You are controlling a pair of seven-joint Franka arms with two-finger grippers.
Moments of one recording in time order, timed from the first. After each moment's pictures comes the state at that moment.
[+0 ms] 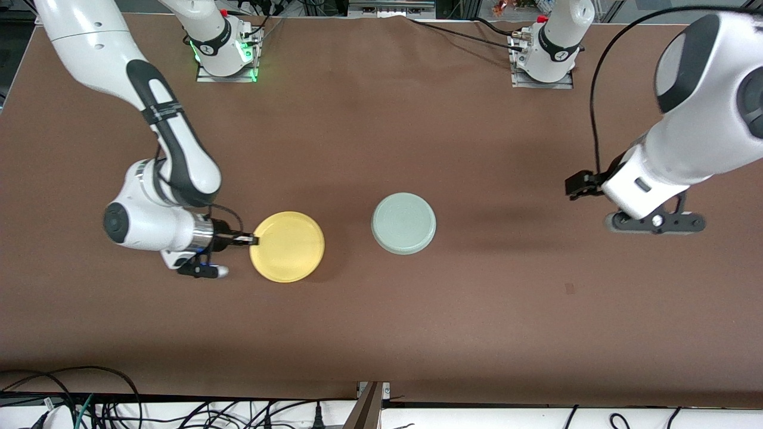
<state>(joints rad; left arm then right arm) -0.17 0.29 -0.03 -1.29 0.04 1.48 -0.19 0.07 0.63 0.22 -1.66 0.34 2.21 0.20</state>
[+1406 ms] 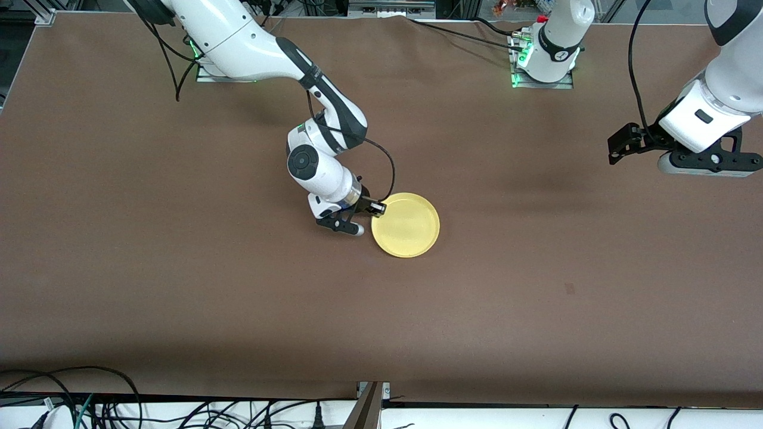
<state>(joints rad) -0.14 -0.02 0.04 -1.72 0.02 1.69 -0.05 0.53 0.76 0.19 -1.67 0.34 2.63 0.71</state>
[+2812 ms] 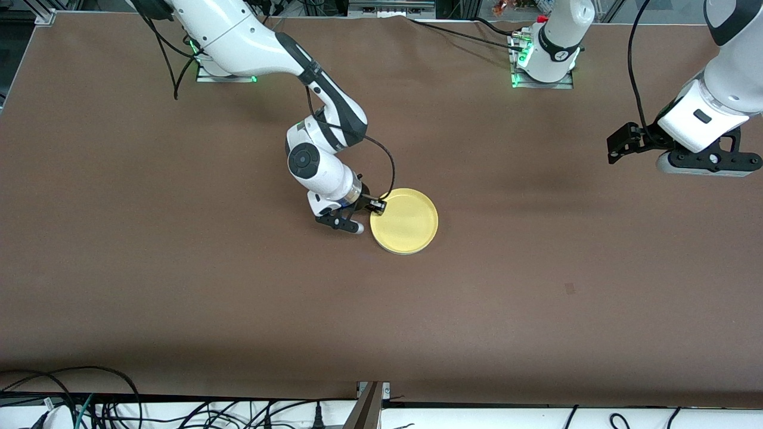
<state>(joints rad) -0.14 -0.02 0.04 -1.72 0.02 1.69 -0.05 0.55 0.71 0.16 -1.66 0.33 2.57 0.74</state>
